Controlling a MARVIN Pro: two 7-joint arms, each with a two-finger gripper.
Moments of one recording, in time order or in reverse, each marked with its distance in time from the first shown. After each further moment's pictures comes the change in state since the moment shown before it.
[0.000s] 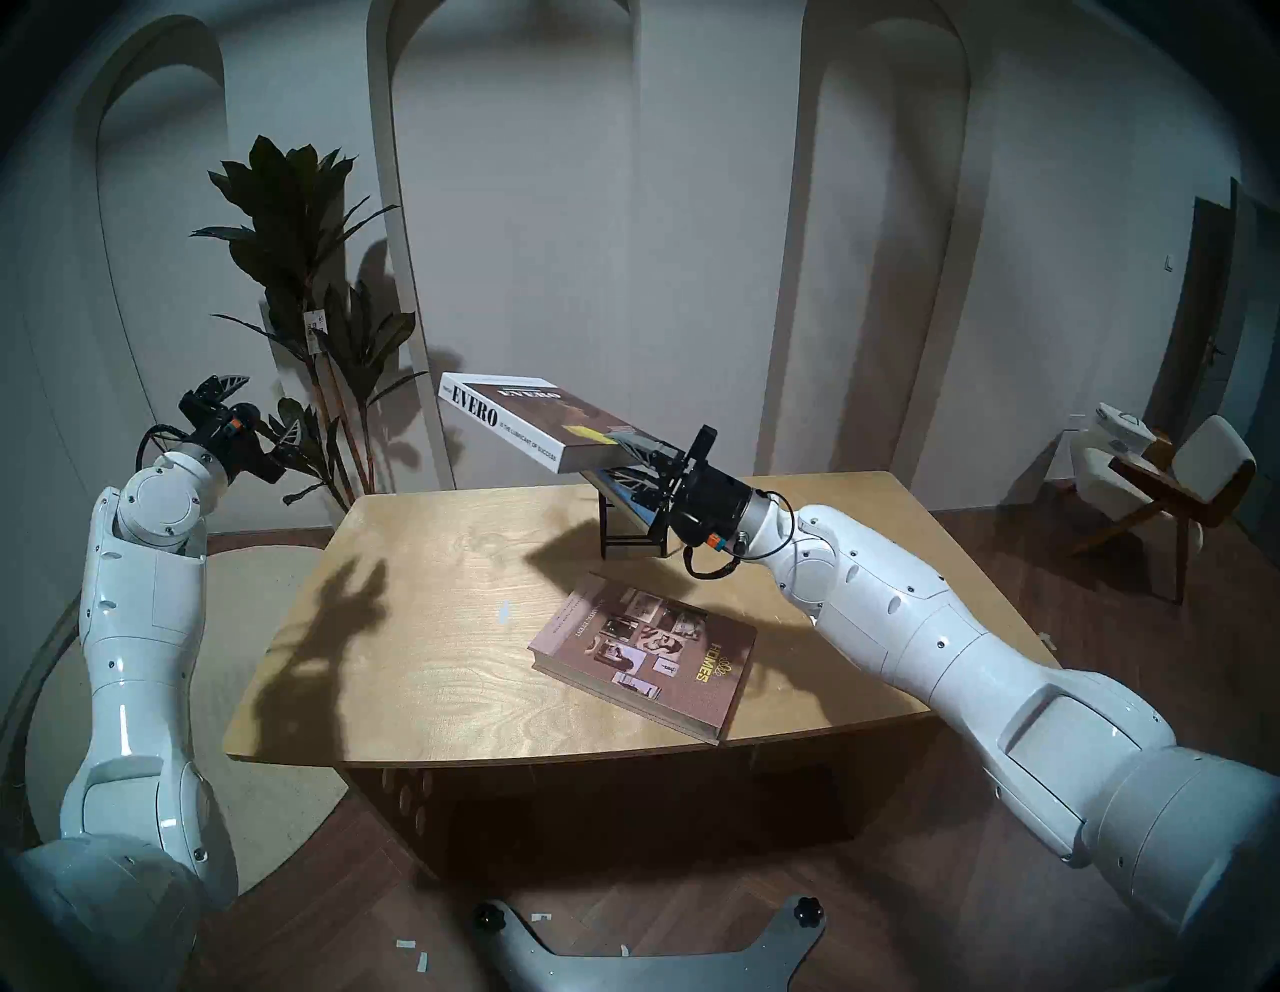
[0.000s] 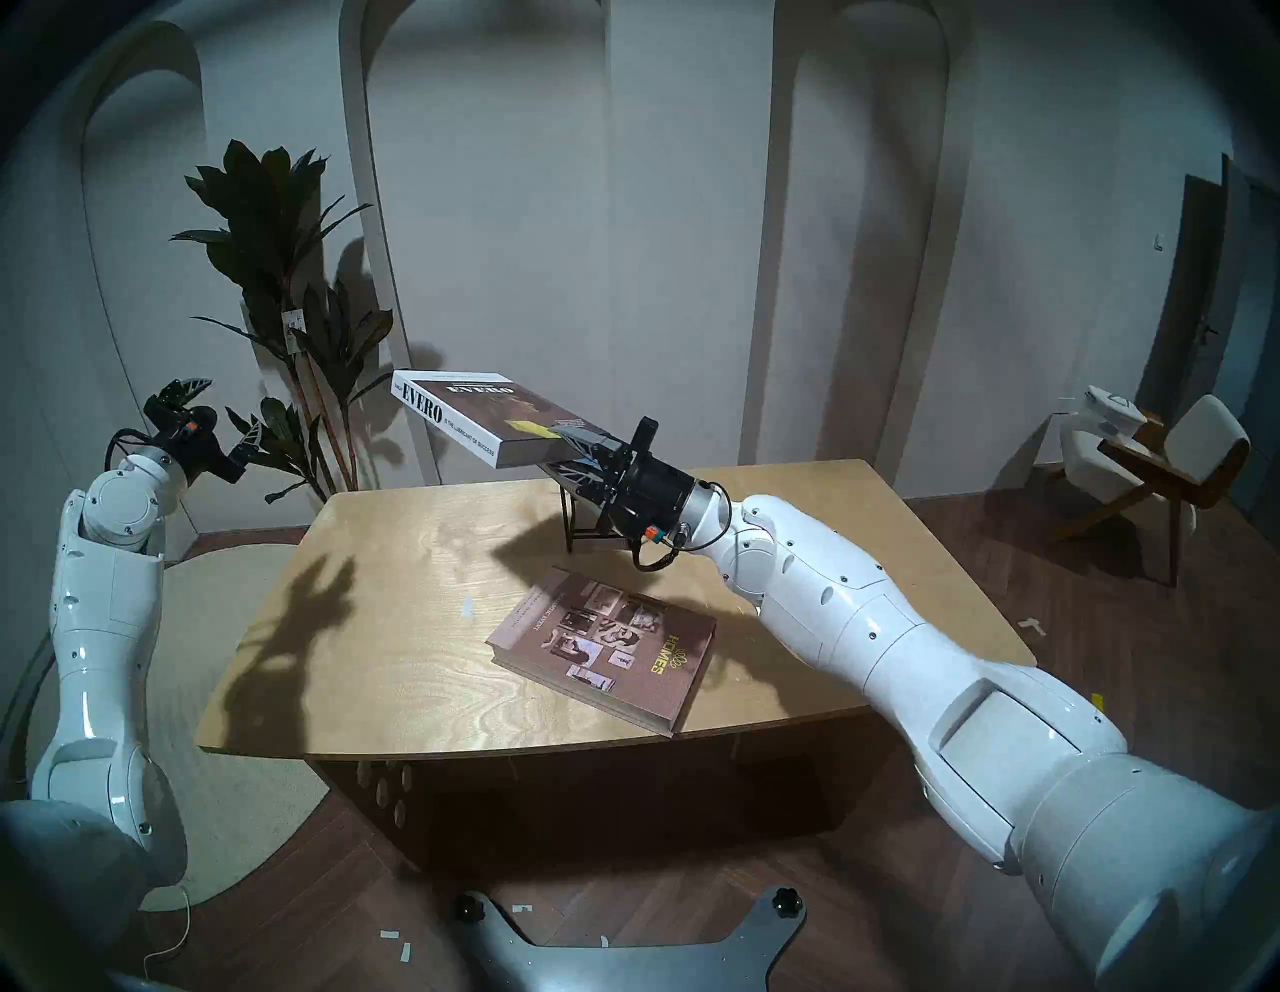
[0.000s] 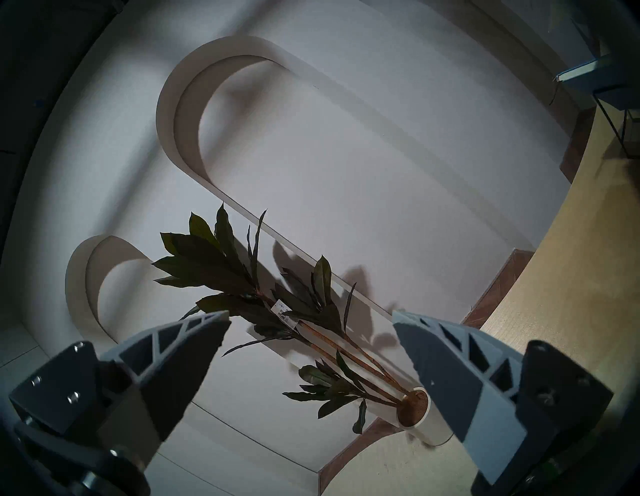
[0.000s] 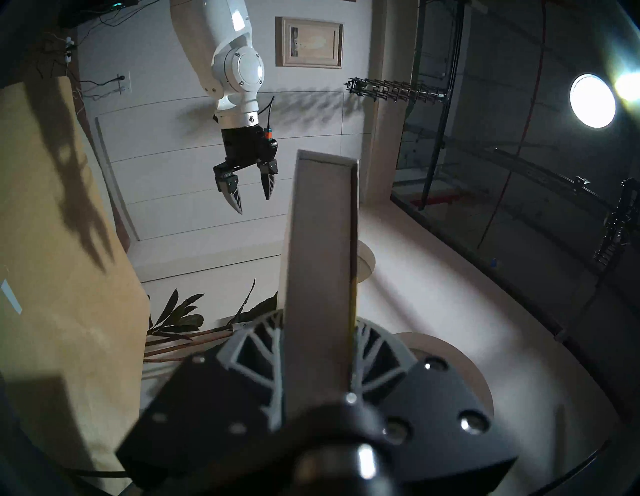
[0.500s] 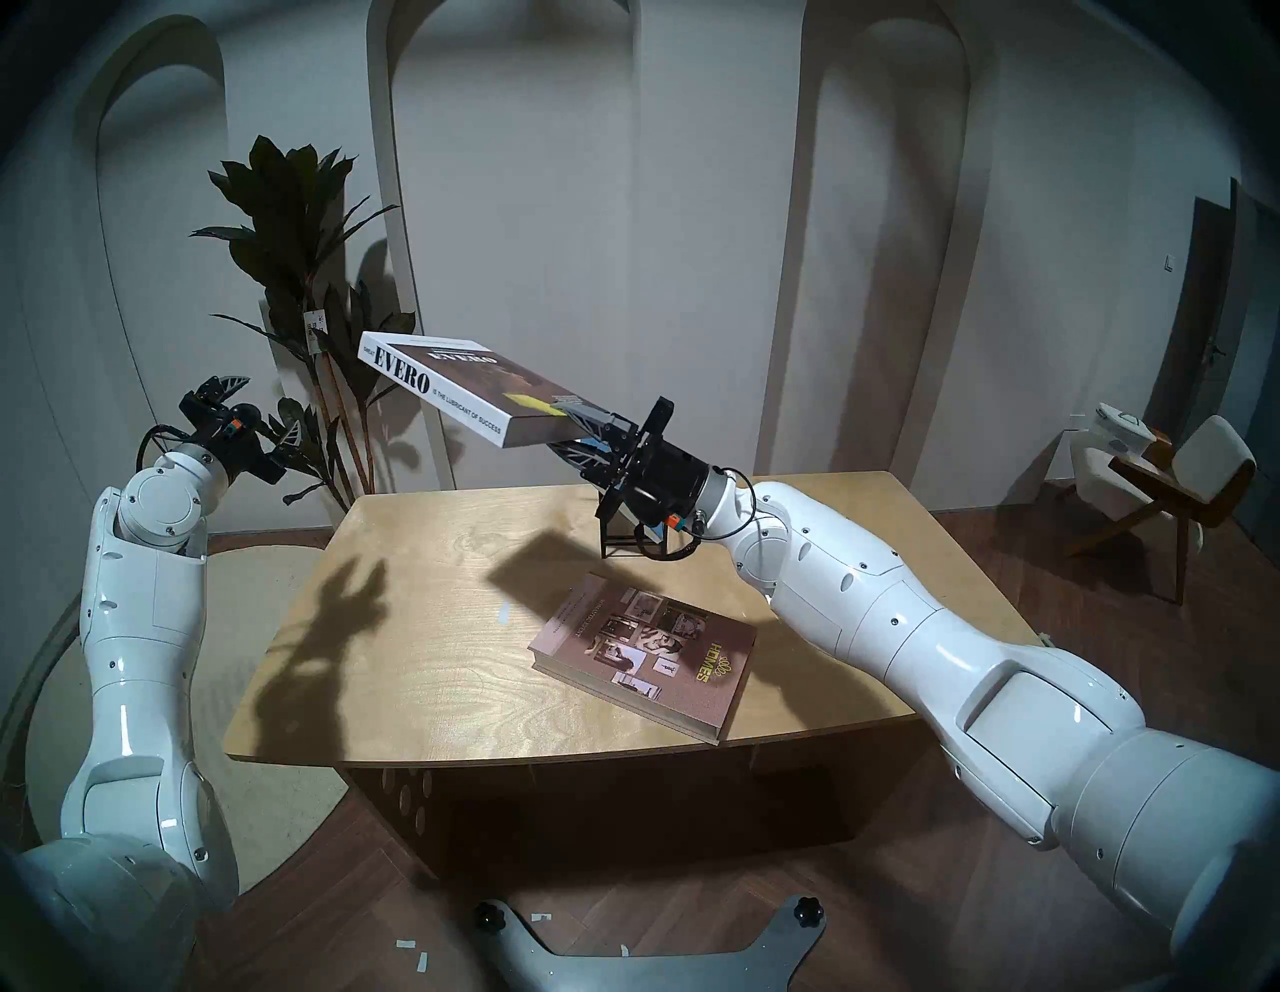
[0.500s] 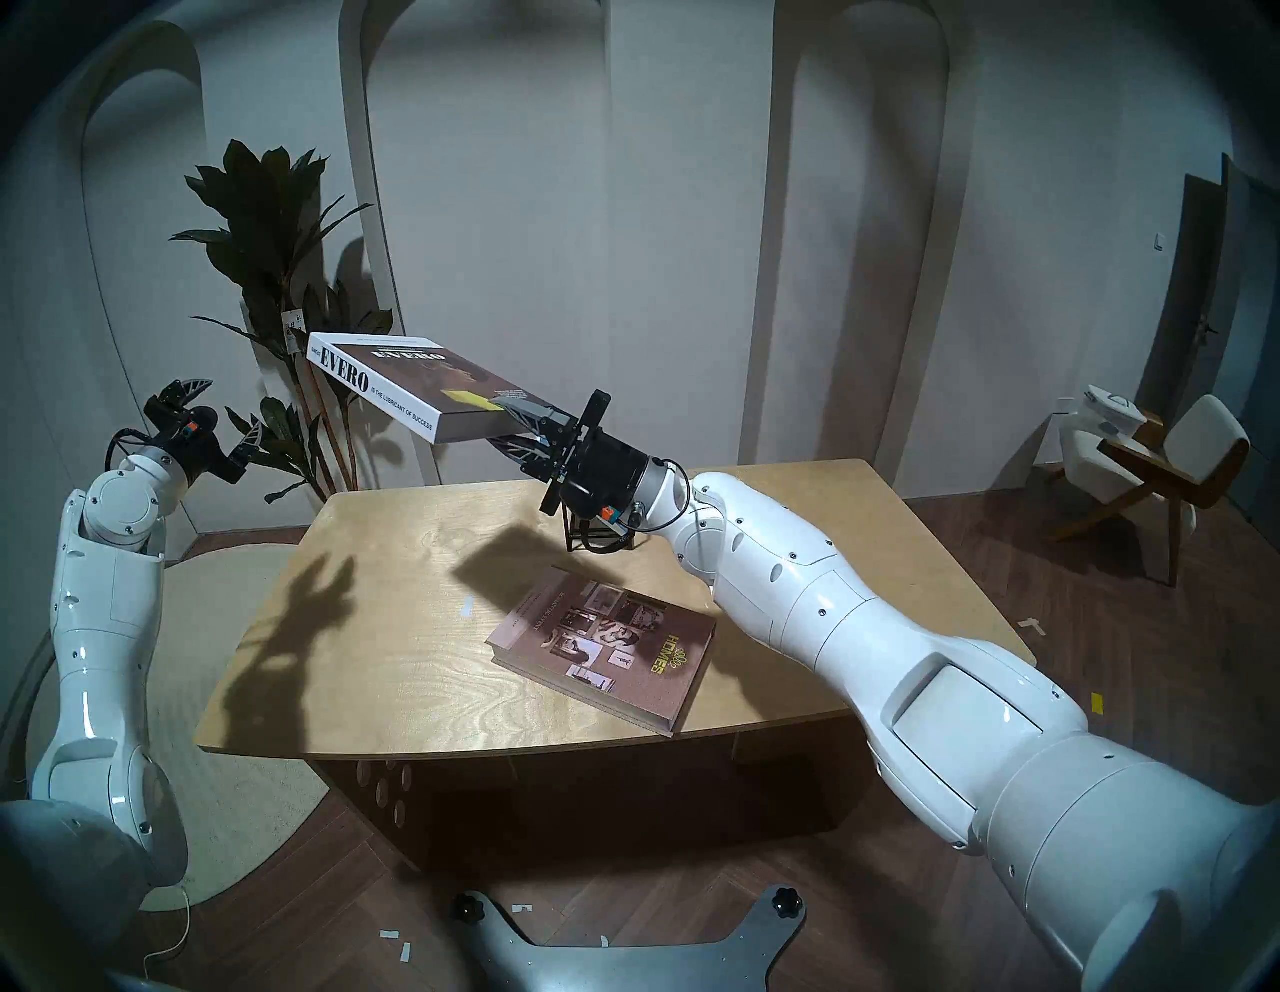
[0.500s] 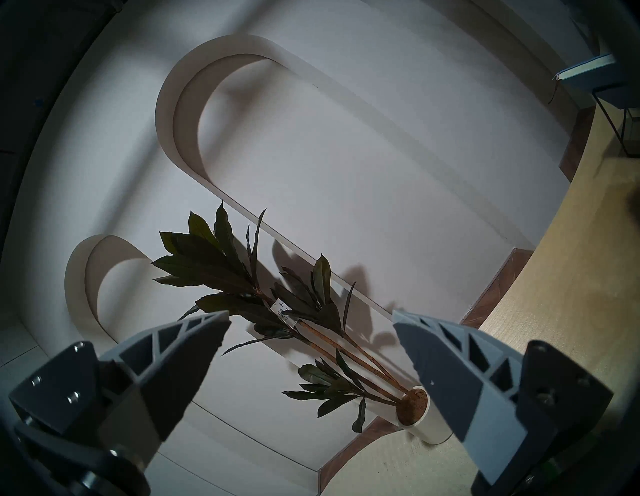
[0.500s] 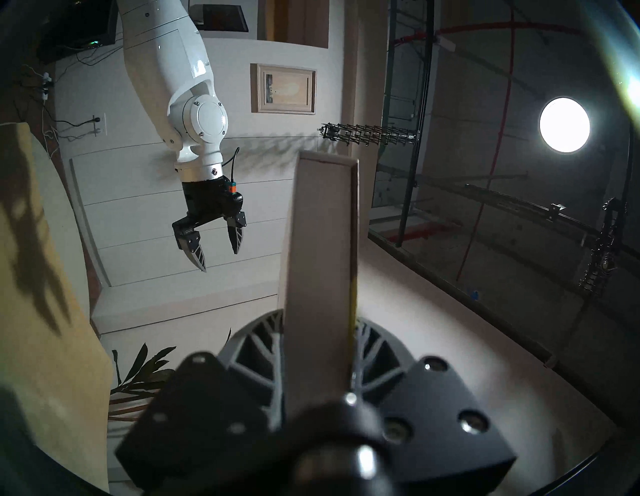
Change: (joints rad) left arm 0.000 -0.002 0.000 0.000 0.004 0.003 0.000; right arm 0.069 -0.106 -0.027 0.068 -0.021 -0.069 -0.073
